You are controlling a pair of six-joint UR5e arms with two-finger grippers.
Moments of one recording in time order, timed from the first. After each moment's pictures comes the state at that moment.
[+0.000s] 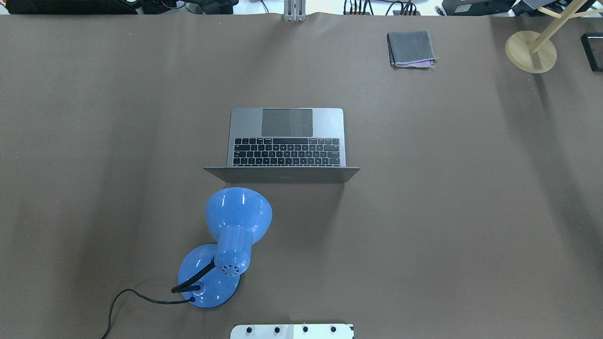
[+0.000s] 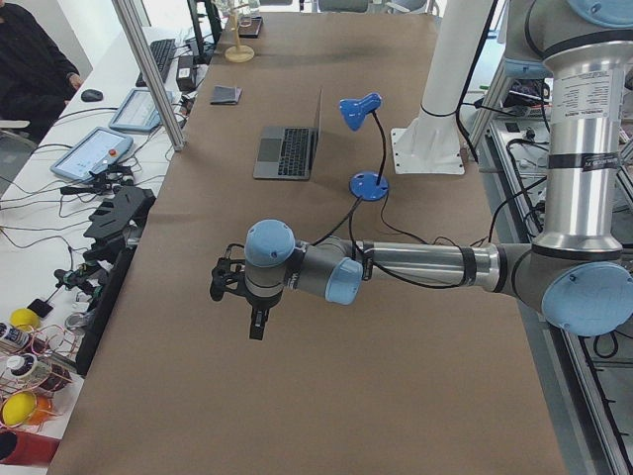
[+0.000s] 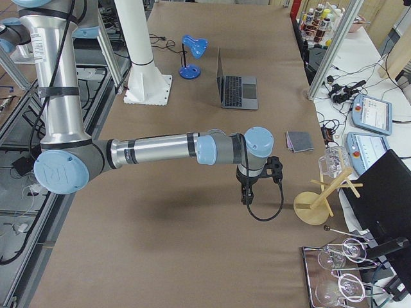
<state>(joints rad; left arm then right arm) -1.55 -1.52 -1.64 -1.86 -2.36 -0.19 1.52 -1.49 1.65 -1.67 2.38 -0.02</state>
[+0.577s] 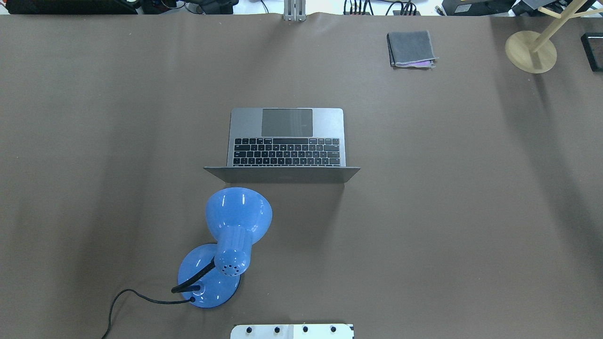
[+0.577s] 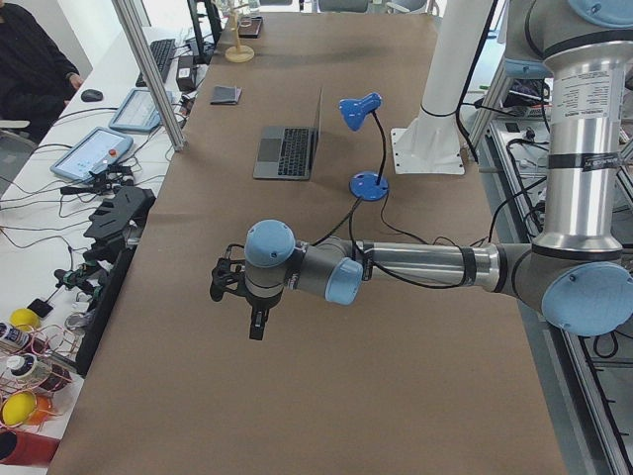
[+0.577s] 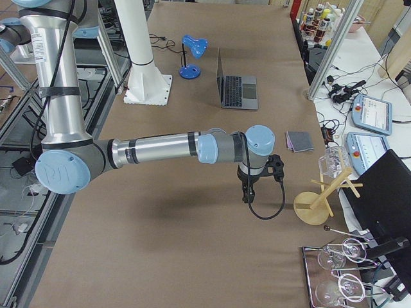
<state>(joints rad) -1.55 -1.53 -1.64 -1.86 -2.36 -0.19 1.52 -1.48 1.65 -1.67 2.39 -0.02</state>
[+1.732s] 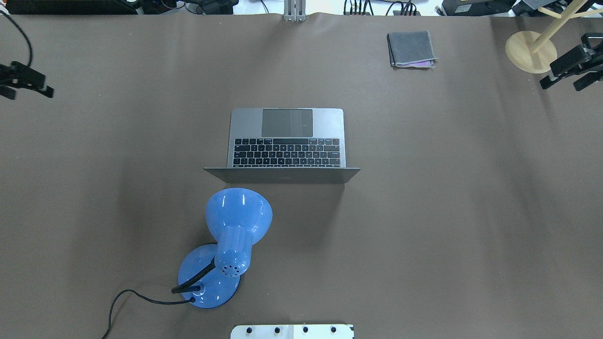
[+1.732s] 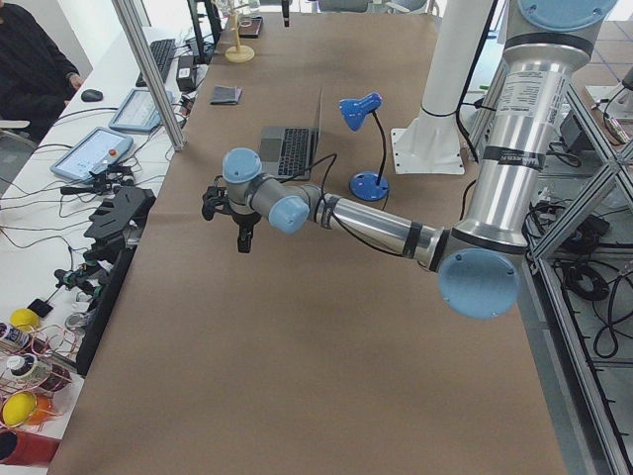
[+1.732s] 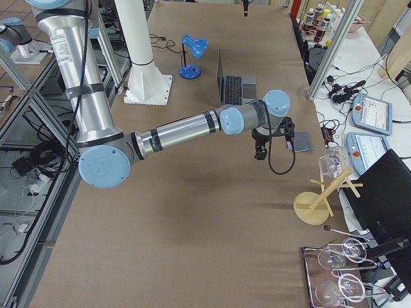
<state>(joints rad) -1.19 -1.79 -1.65 -1.91 -2.35 -0.69 1.31 -1.31 1.66 -1.60 2.53 0.29</state>
